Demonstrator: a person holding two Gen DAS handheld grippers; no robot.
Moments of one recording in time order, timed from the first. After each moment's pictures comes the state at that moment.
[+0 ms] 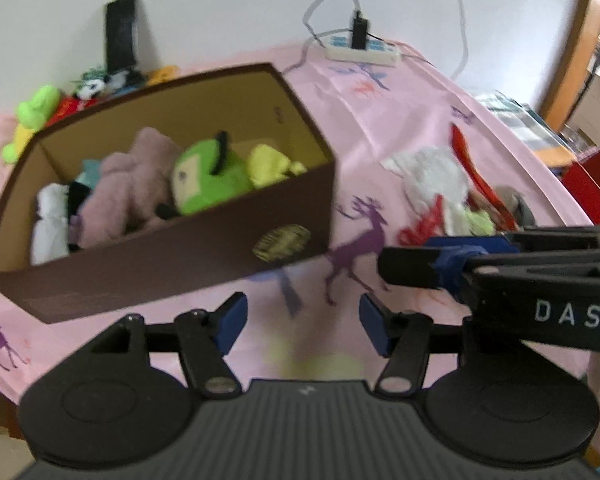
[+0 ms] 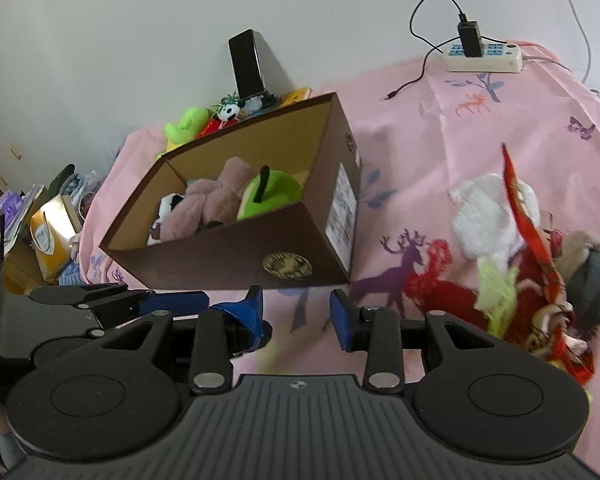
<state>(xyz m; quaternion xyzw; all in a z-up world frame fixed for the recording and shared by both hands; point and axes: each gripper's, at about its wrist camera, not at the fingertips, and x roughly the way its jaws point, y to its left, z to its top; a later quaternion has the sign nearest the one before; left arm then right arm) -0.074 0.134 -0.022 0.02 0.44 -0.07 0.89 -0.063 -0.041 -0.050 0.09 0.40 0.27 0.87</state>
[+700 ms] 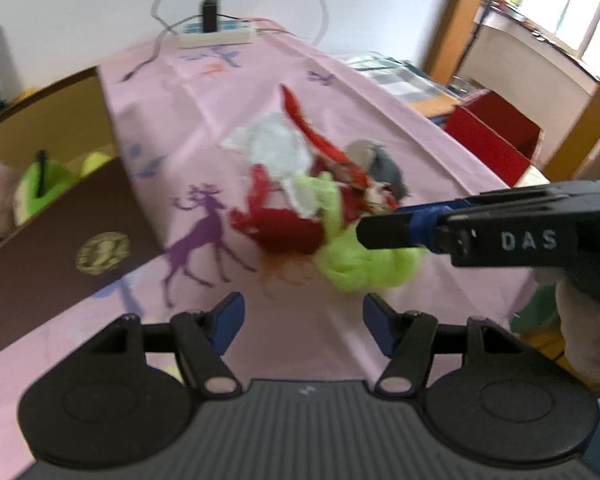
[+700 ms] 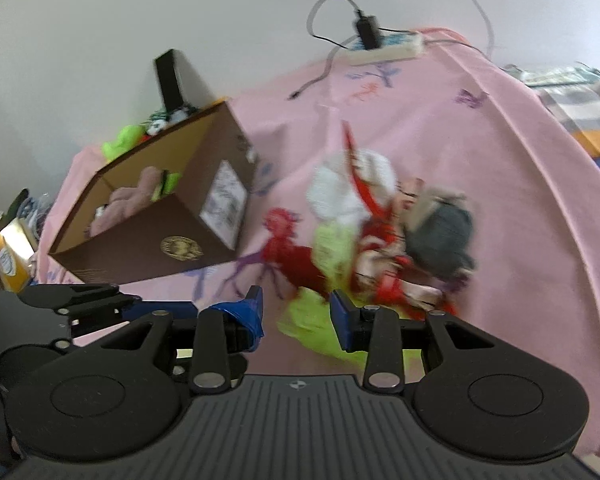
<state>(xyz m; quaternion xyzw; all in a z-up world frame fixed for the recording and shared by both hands) -0.078 0.063 -0.038 0.04 0.45 -0.25 0.85 -0.078 -0.137 -0.062 0.11 0.42 0.18 0.88</state>
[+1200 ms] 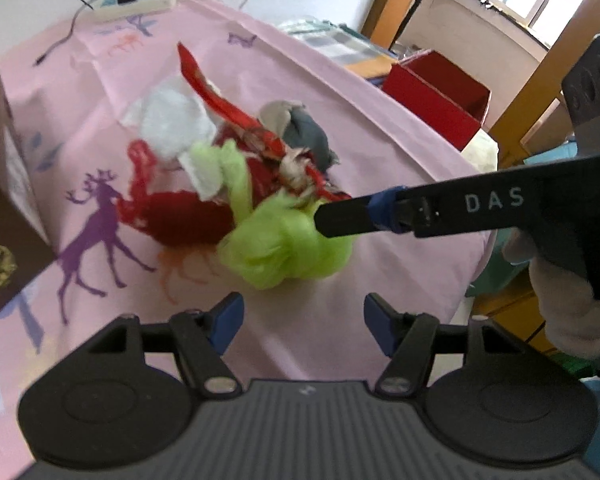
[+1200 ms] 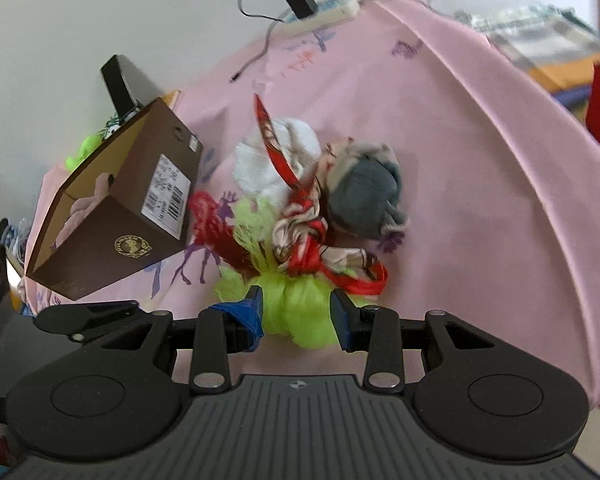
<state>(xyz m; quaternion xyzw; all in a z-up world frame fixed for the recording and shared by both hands) -0.062 0.016 -0.071 0.04 0.49 -0.33 0.80 -0.068 -0.178 -0.087 0.17 0.47 0.14 0.85</state>
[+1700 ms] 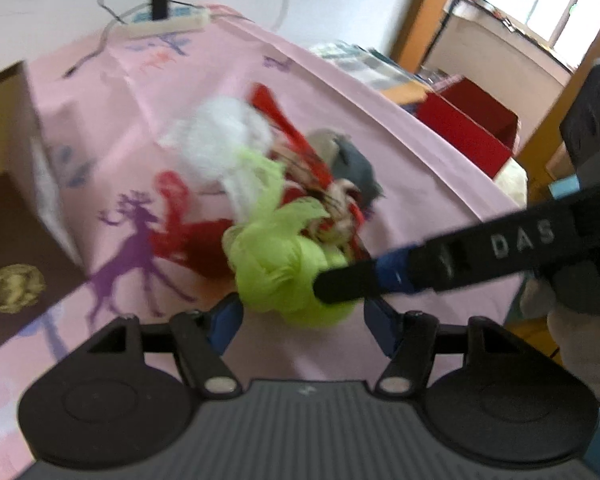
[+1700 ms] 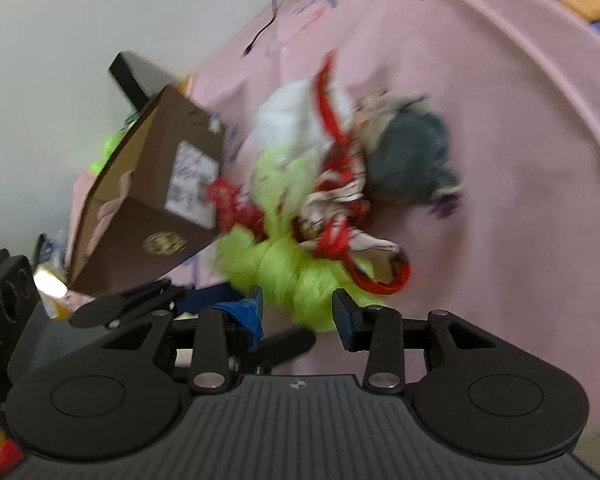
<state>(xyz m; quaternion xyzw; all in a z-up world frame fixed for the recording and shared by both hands) -0.048 0.035 -0.068 0.03 0.45 -0.29 0.84 -0.052 -0.156 -0.098 0.25 0.51 0.20 0.80</state>
